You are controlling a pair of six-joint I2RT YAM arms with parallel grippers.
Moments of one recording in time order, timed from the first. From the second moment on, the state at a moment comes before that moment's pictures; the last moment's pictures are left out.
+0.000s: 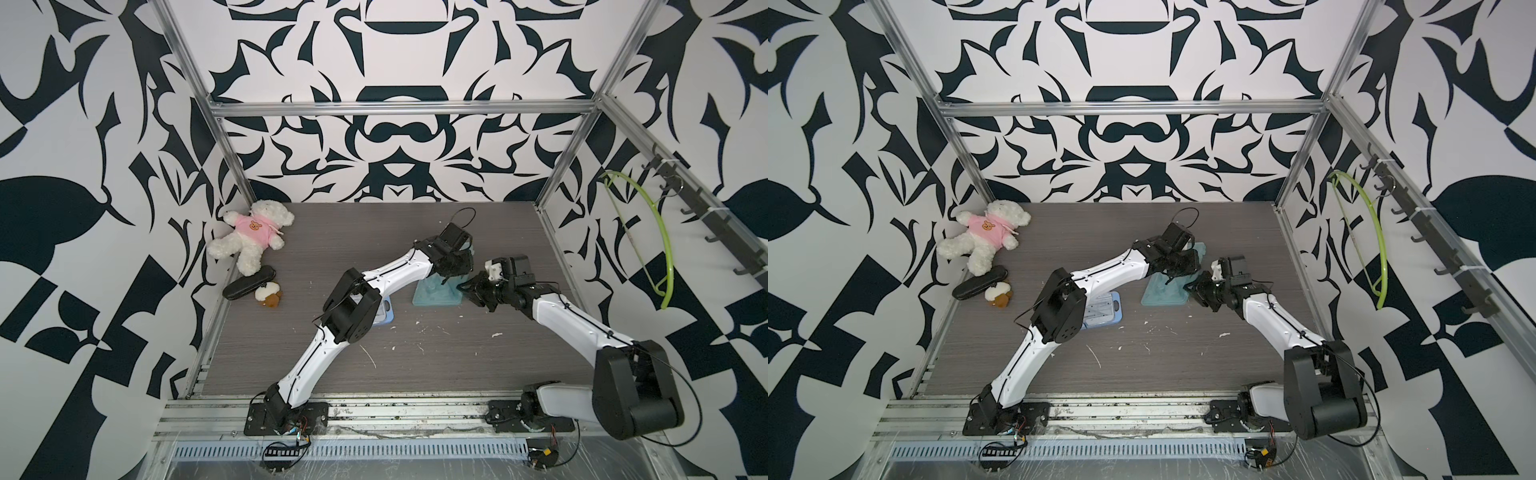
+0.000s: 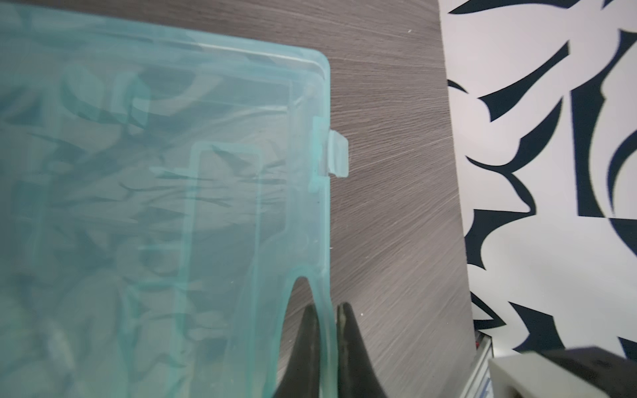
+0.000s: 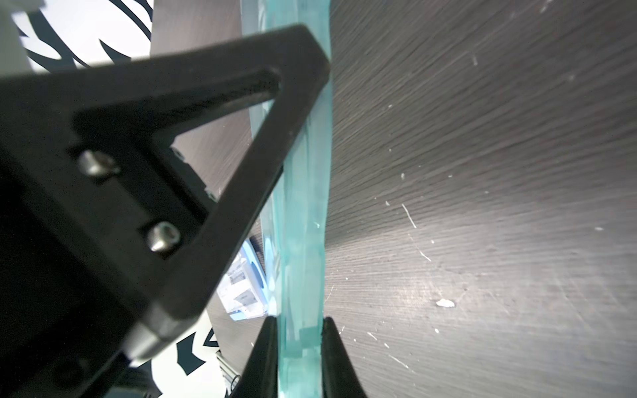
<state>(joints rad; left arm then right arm) -0.89 2.41 2.10 -0.47 0.20 -0.84 0.13 1.27 0.70 -0.29 -0.57 0.93</state>
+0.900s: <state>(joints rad) -0.91 2.37 2.07 -0.43 0.20 -0.86 0.06 1.21 0.74 -0.46 -0.61 0.82</state>
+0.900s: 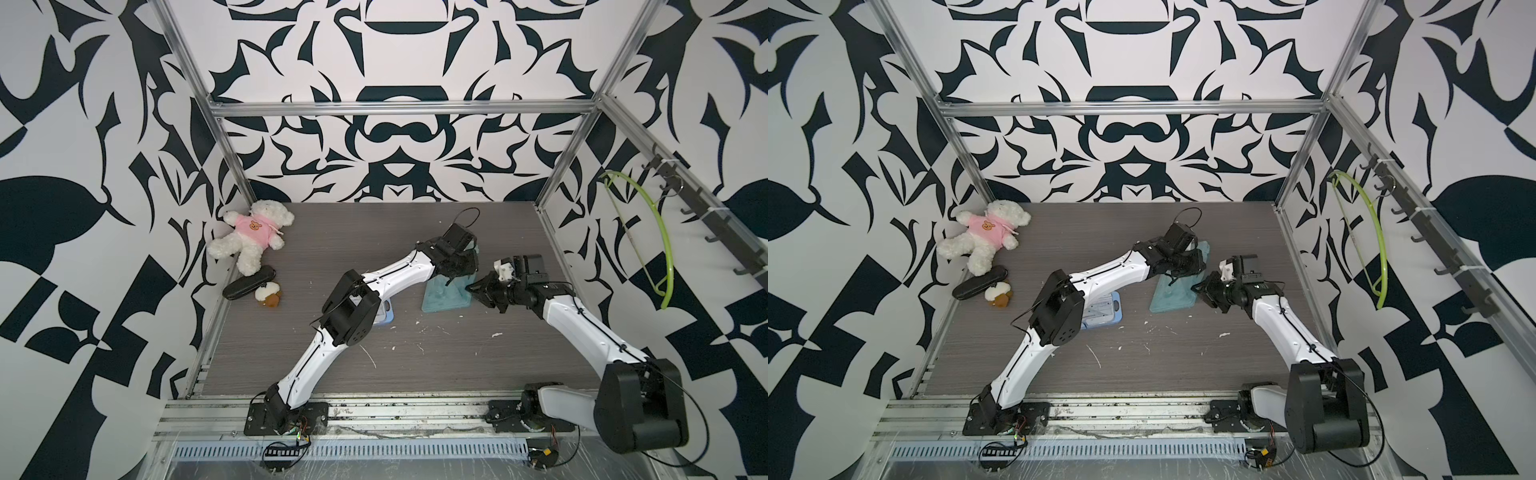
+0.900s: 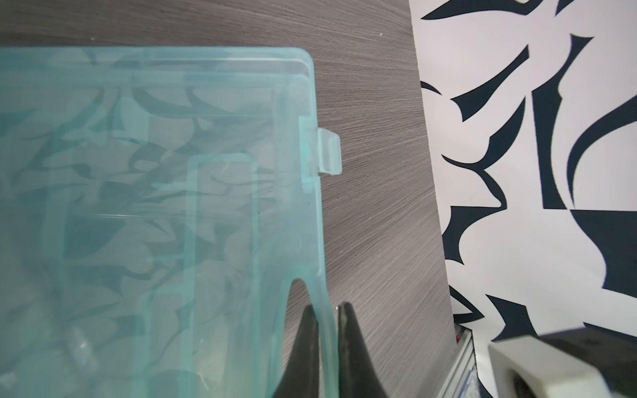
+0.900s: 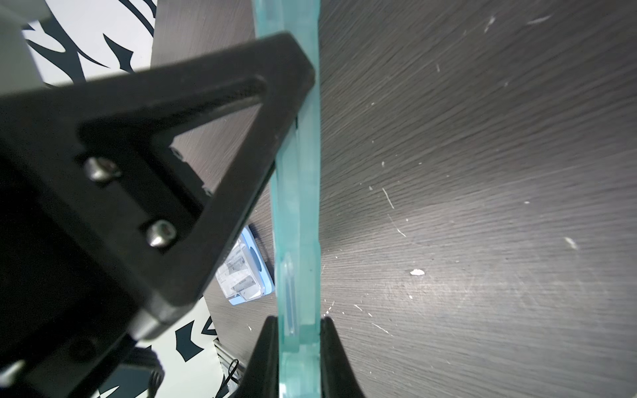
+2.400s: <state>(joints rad) -0.83 2.47 2.11 -0.65 0.15 -0.77 -0.03 1.17 0.67 -0.41 -0.57 0.80</state>
